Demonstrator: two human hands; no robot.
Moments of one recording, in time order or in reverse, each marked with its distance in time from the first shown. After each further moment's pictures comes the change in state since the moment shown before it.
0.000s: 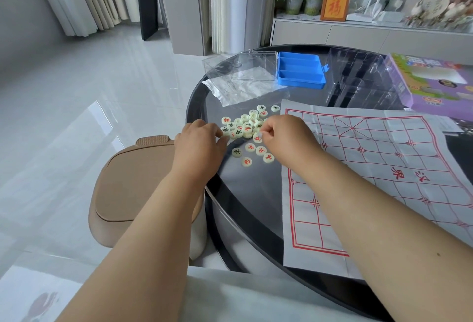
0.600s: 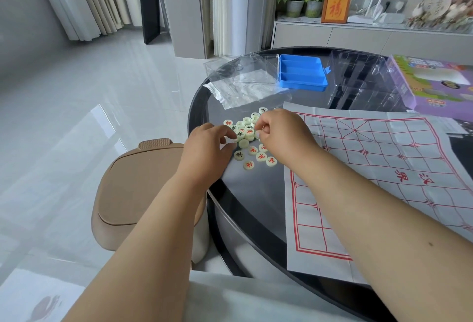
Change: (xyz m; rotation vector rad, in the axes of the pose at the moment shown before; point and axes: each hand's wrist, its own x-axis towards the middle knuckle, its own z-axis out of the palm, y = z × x) left_hand -0.002 0.001 -0.001 -0.175 -0.054 0.077; right_hand 0.012 -0.003 0.004 0.043 0.061 -0.051
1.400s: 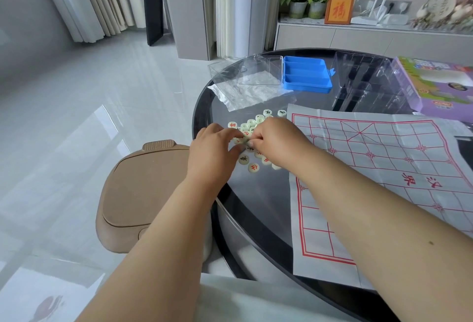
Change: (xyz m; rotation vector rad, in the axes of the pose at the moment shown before) left_hand 0.001 0.002 0.009 0.075 0.078 0.013; right_hand 0.010 -0.021 -0.002 -0.166 -0.302 -0.031
